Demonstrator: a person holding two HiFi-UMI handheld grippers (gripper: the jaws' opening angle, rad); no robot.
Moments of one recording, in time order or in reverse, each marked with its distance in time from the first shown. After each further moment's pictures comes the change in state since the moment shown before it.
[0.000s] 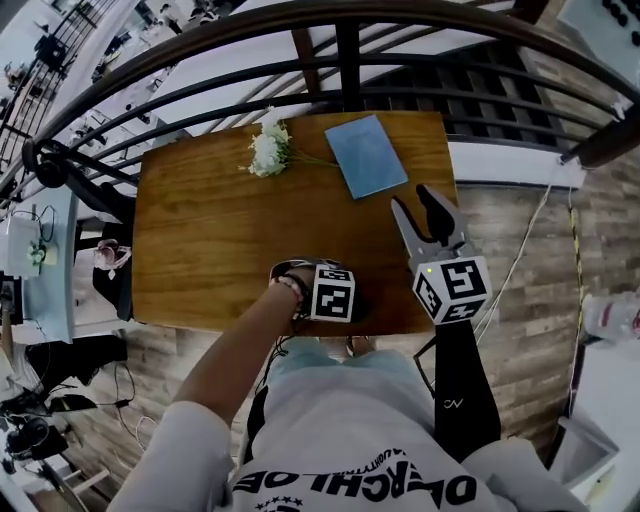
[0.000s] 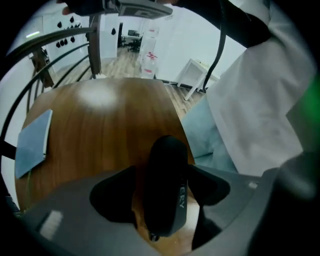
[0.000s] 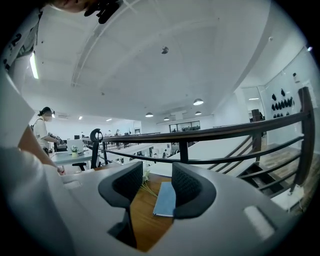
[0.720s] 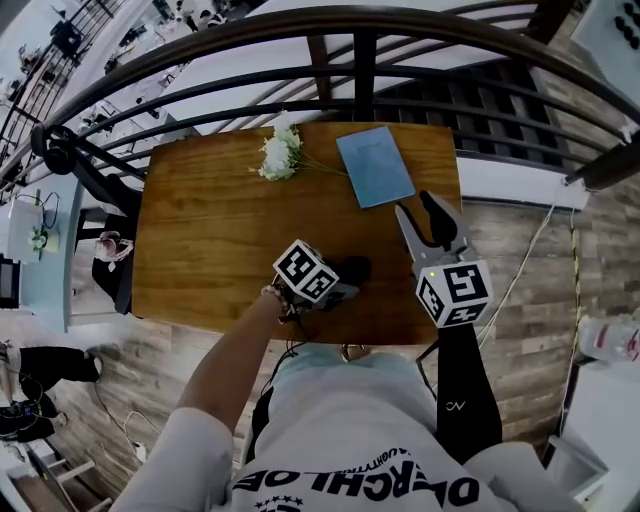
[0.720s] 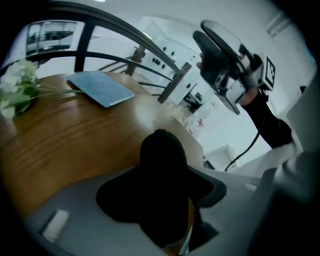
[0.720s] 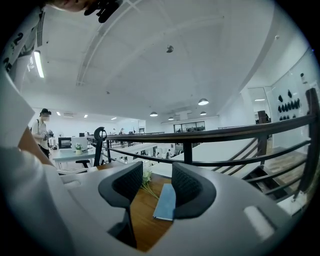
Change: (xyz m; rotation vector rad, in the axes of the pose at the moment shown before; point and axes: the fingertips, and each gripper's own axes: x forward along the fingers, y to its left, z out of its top) left arm -0.034 0.068 -0.007 -0.838 -0.638 0.032; right arm 0.013 0.003 0.002 -0.038 0.007 0.049
